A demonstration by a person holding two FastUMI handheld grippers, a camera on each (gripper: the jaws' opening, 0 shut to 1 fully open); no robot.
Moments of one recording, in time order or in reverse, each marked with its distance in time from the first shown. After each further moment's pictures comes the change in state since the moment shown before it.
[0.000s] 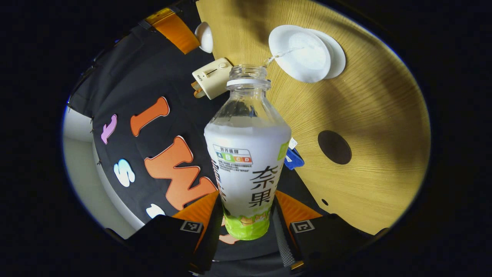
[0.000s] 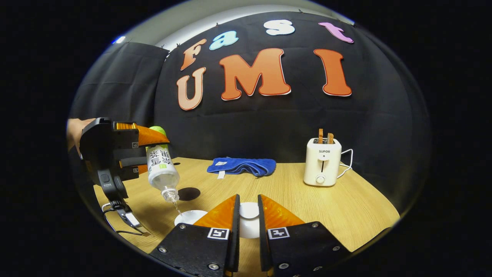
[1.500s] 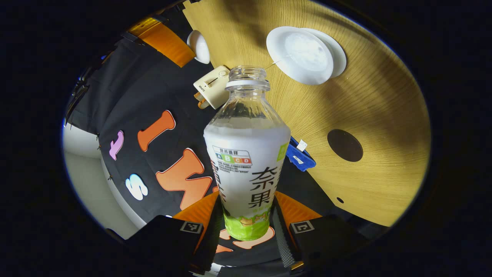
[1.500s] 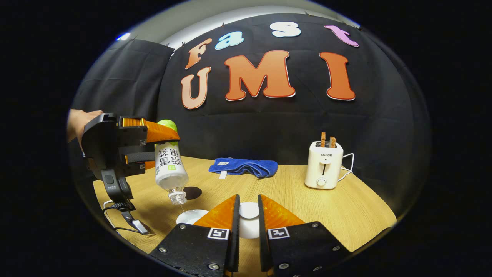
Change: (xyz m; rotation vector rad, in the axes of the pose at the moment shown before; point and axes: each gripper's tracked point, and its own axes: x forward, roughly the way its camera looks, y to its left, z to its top) left arm 0.011 0.019 0.006 0.090 -0.070 0.080; right arm -0.002 0.005 0.003 -0.031 -0.007 0.007
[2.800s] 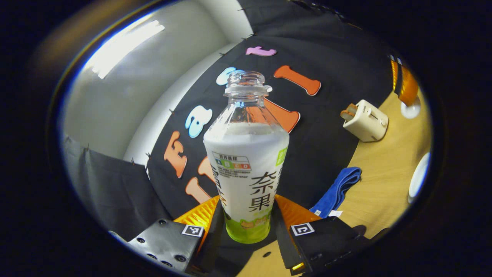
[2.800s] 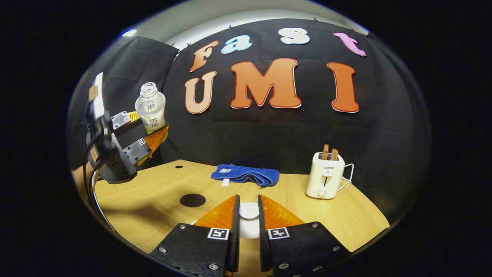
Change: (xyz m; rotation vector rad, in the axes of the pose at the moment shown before) left arm -0.016 0.019 -0.119 -1.394 0.132 0.505; right arm -0.001 0.027 0.027 -0.052 -0.025 -0.003
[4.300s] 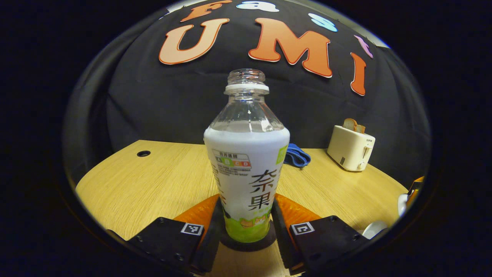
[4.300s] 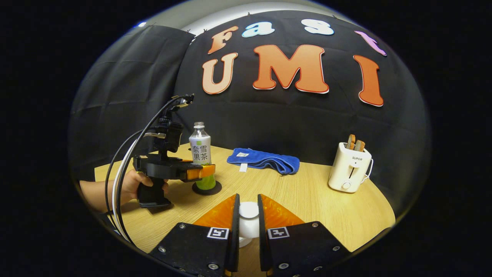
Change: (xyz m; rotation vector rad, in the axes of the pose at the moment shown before) left arm 0.002 -0.158 -0.165 -0.856 0.628 -0.315; right arm 0.028 0.051 -0.037 -0.059 0.108 0.097
